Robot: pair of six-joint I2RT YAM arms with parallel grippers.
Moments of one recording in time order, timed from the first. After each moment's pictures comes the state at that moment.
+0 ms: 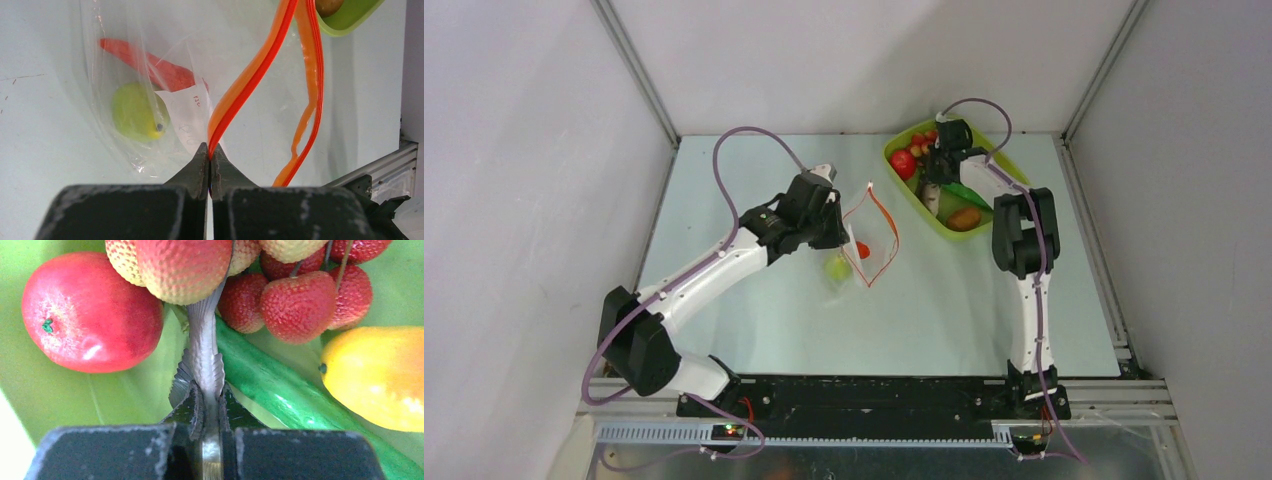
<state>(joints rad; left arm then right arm) -0.67 1.42 1.21 -0.55 -0.03 -0.64 0.24 2.31 1.88 -0.38 0.02 0.24</state>
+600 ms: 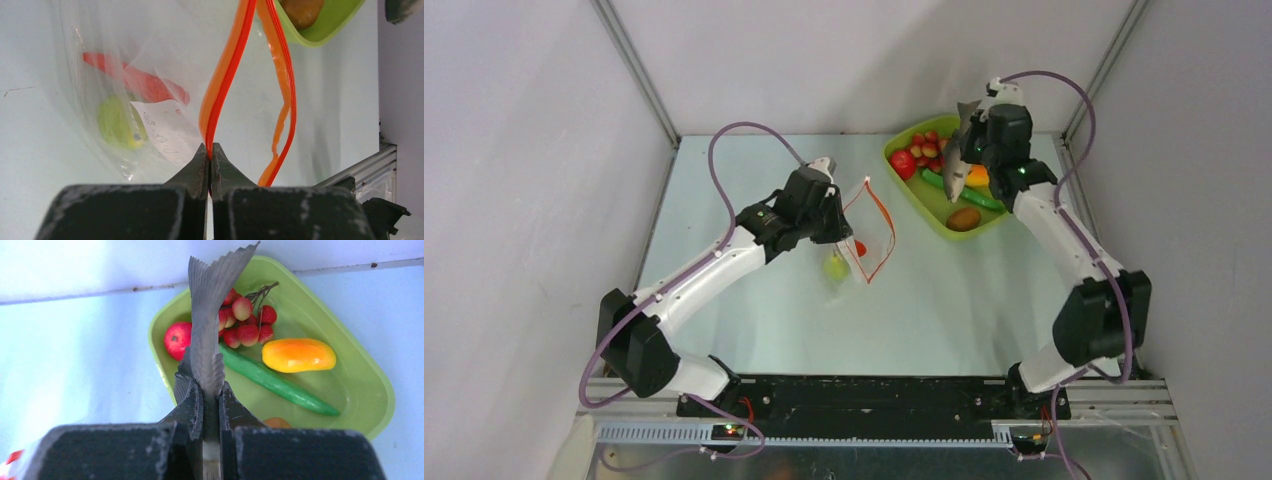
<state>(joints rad) -0.67 1.41 1.24 -0.53 -0.02 -0.65 0.24 1.60 1.45 -0.21 0.12 0.25</state>
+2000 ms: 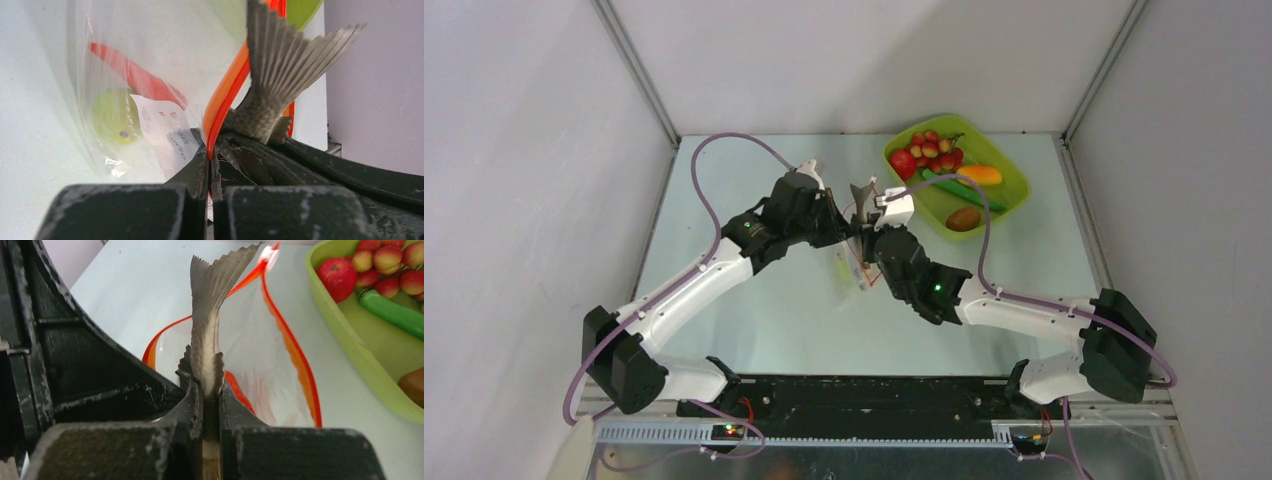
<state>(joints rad) -0.67 1.31 1.17 -0.47 0.04 -0.79 1.05 1.38 0.95 0.23 0.70 0.34</state>
